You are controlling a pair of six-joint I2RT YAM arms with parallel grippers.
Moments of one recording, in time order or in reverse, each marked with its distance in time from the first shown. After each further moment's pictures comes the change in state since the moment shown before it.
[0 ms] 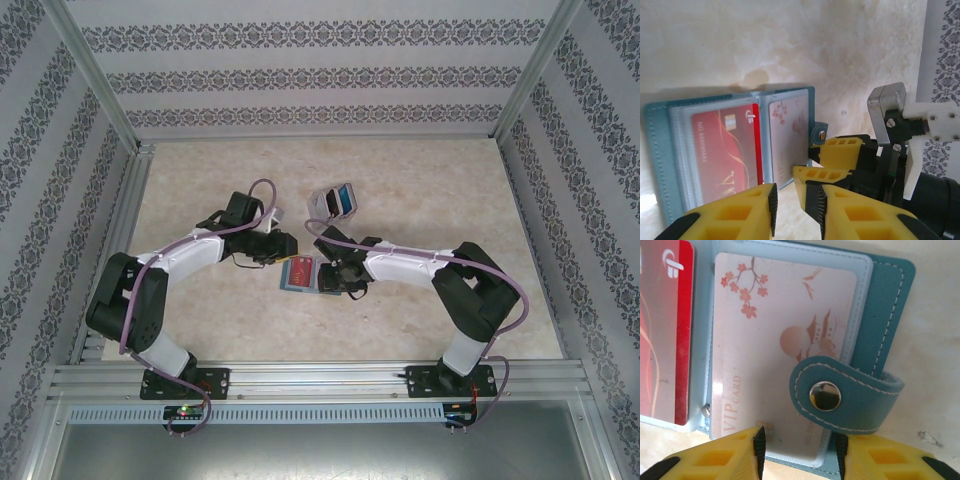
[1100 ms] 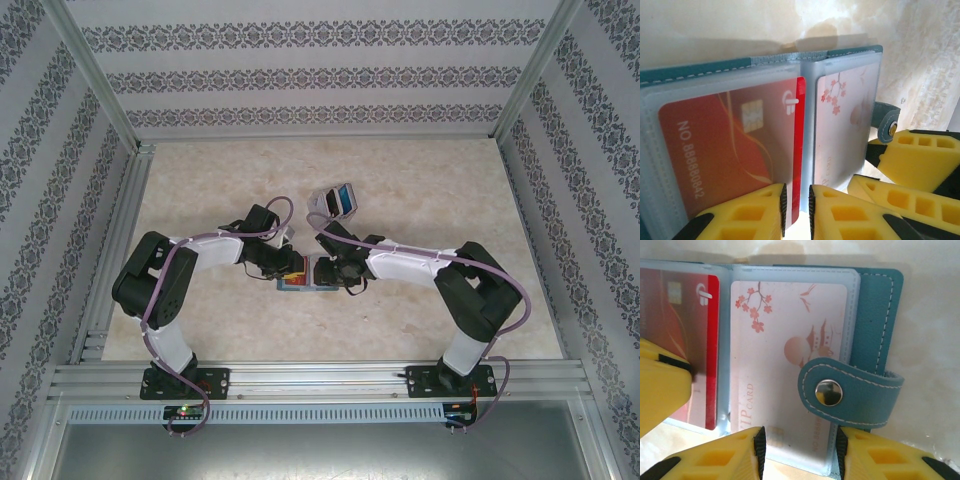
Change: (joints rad) left arm -0.051 0.182 -0.008 0.029 -0.018 -0.019; right arm -0.020 -0.013 0.006 0.073 -0.039 0.003
